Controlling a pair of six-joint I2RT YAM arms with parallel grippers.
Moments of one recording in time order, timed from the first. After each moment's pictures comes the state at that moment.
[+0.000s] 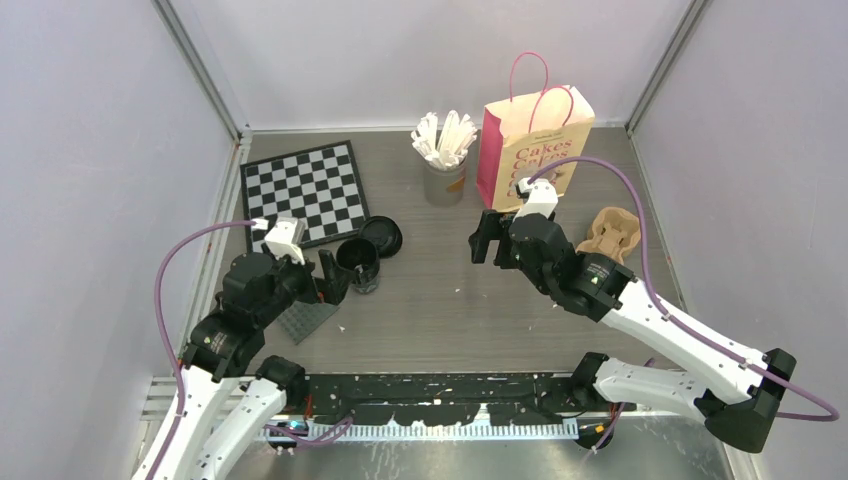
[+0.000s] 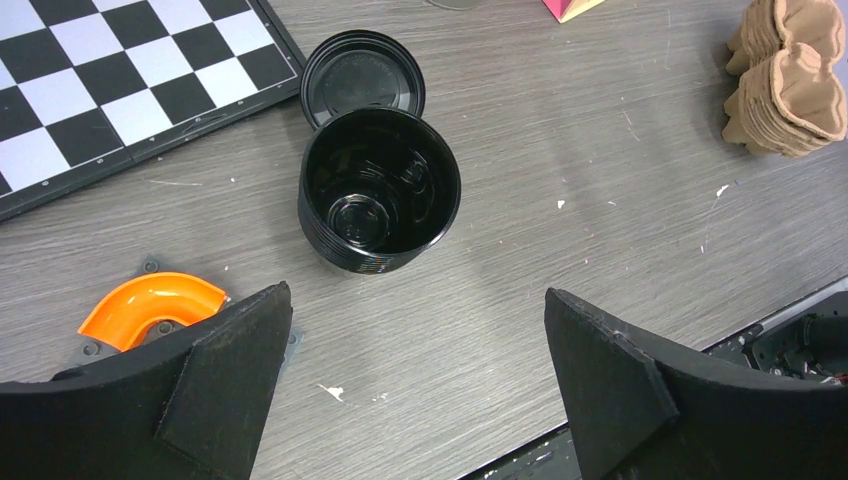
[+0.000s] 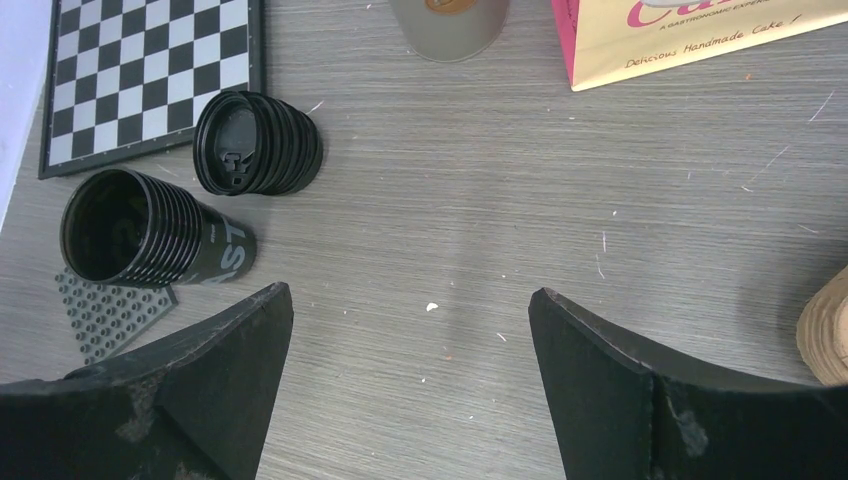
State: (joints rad) left arm -0.38 0.50 0.77 -0.68 0.09 -0.29; right arm 0.88 0.98 1.01 -0.56 0.49 0.60
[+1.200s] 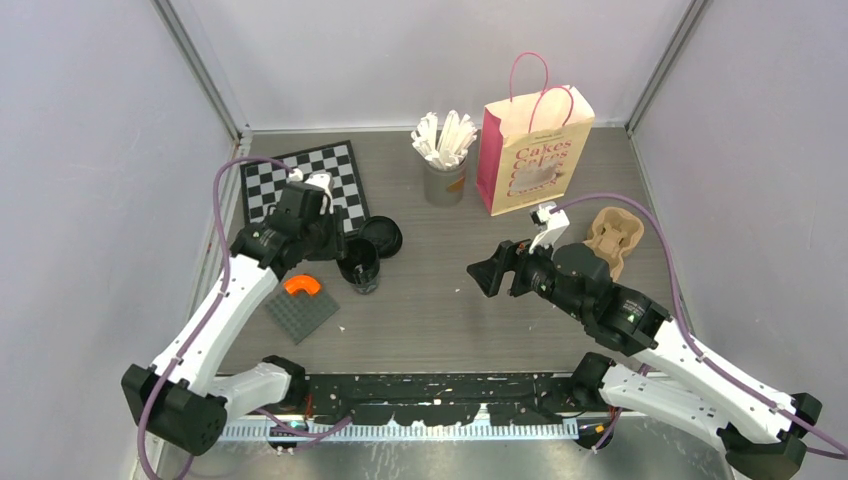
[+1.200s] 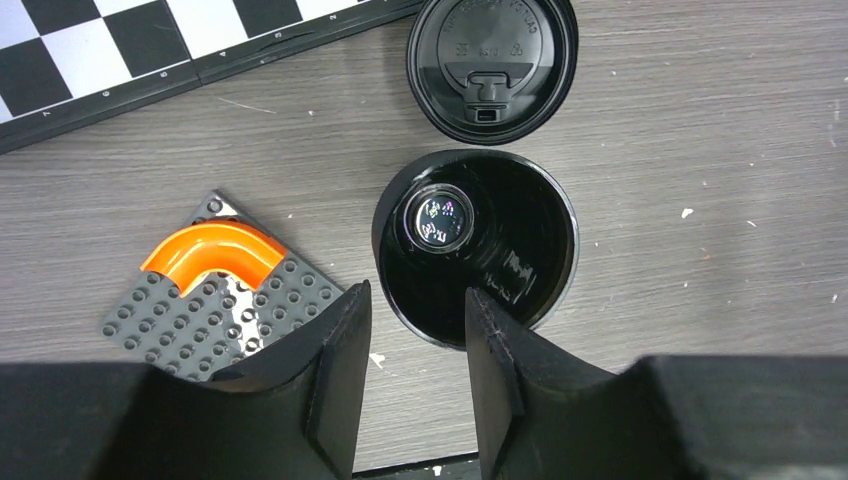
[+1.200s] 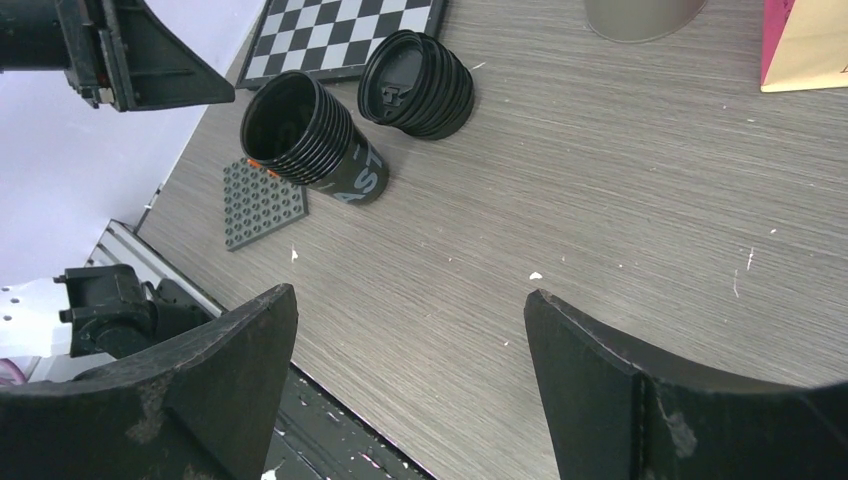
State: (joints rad) left arm -0.38 1.08 1.08 -0.84 -0.07 -0.35; right arm 0.88 0.69 0.79 -0.41 0.17 0.54
